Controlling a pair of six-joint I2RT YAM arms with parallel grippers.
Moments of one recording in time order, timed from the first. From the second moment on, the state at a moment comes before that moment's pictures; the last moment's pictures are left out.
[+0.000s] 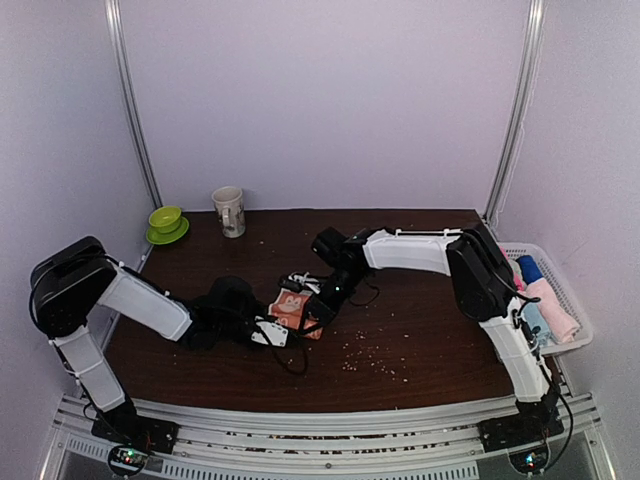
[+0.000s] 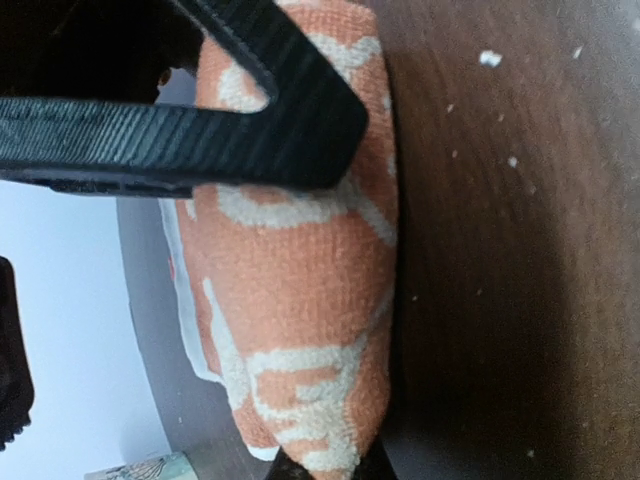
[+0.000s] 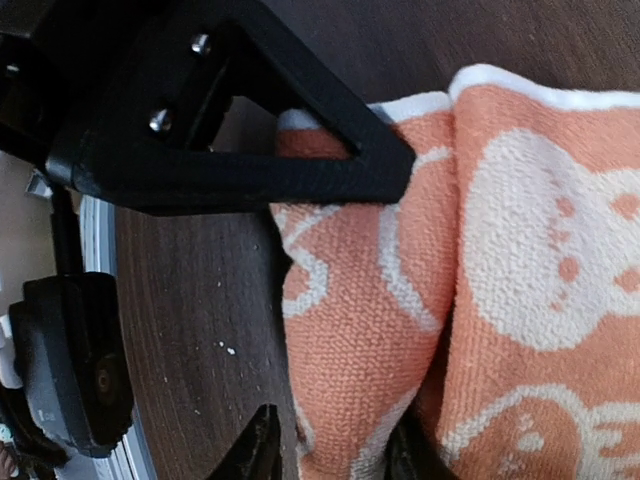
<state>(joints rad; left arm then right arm) -0.79 1.73 0.60 0.46 -0.07 1.27 0.79 2.41 1.95 -0.82 -0.73 -0.27</state>
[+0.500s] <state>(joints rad) -0.78 1.78 0.98 -0.29 0.10 1.05 0.80 1.85 1.30 -0.48 -0.33 -0.21</state>
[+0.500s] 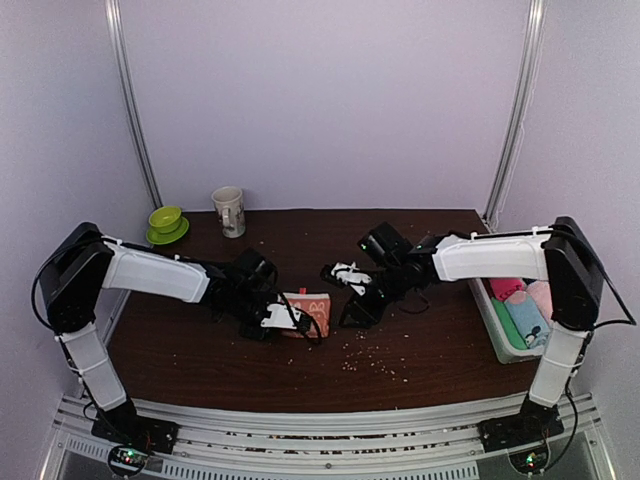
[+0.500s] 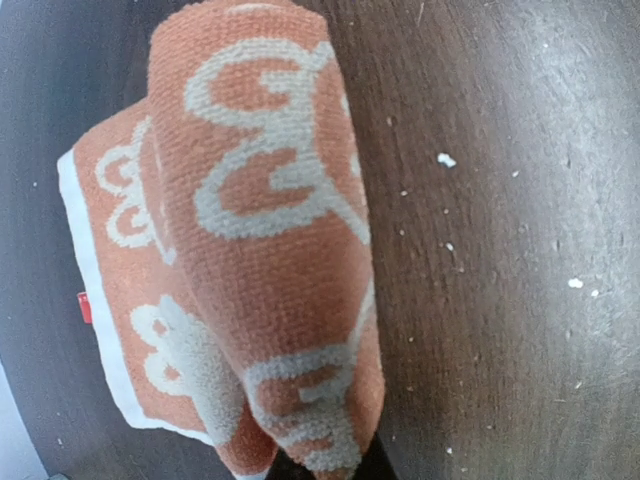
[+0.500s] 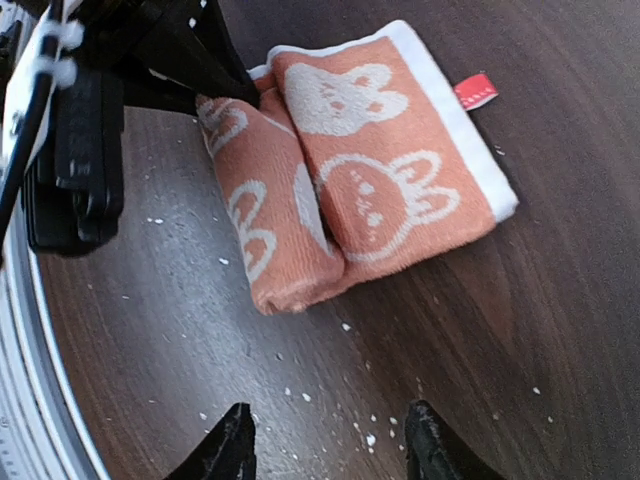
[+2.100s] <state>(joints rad) -0.64 2.03 1.37 -0.77 0.46 1.02 1.18 2.13 1.14 0.34 0.68 -0.87</state>
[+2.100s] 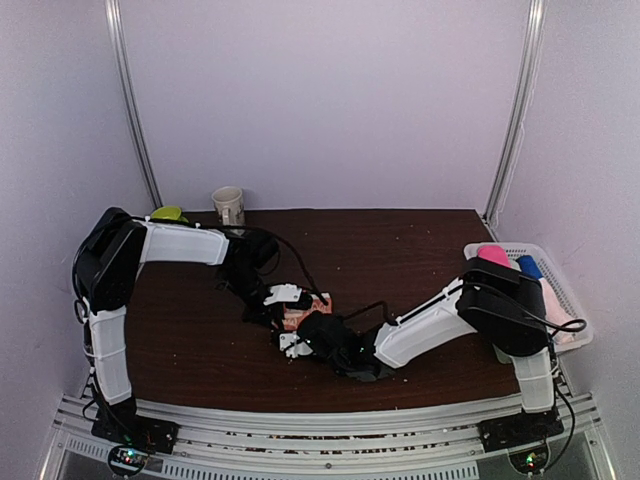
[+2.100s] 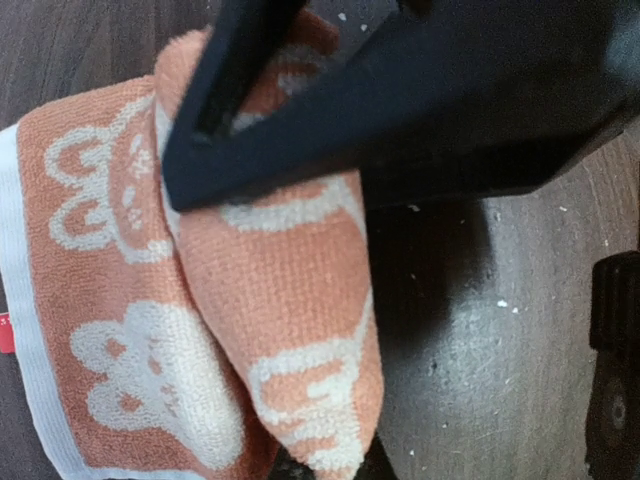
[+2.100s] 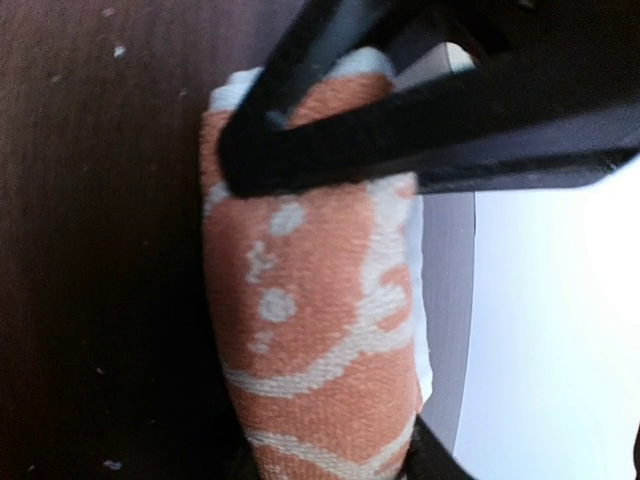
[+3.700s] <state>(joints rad) -0.48 1.23 0.48 -0.06 0.37 1.18 0.97 2.28 1.78 -0.58 -0.10 -0.46</state>
